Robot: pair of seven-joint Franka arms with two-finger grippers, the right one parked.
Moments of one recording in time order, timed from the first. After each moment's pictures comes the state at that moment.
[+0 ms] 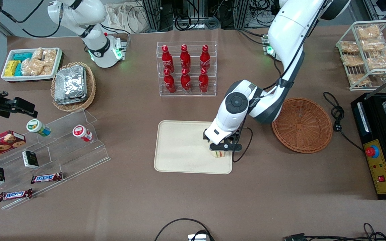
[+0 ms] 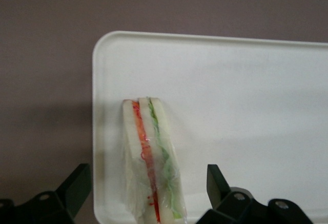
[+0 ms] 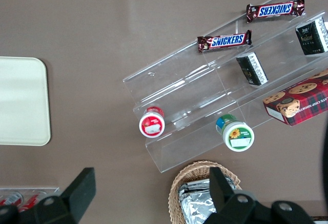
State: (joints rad) arm -0.46 0.59 -0.18 -1.60 0.09 2.24 -0.67
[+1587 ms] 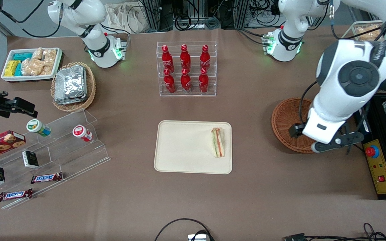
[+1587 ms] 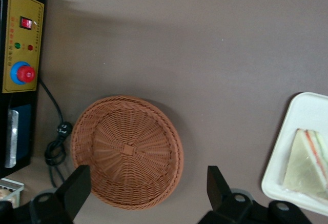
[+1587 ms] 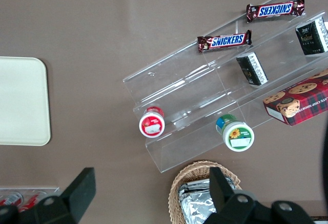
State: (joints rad) arm -0.12 0.26 -0.17 -1.49 0.21 1.67 -0.48
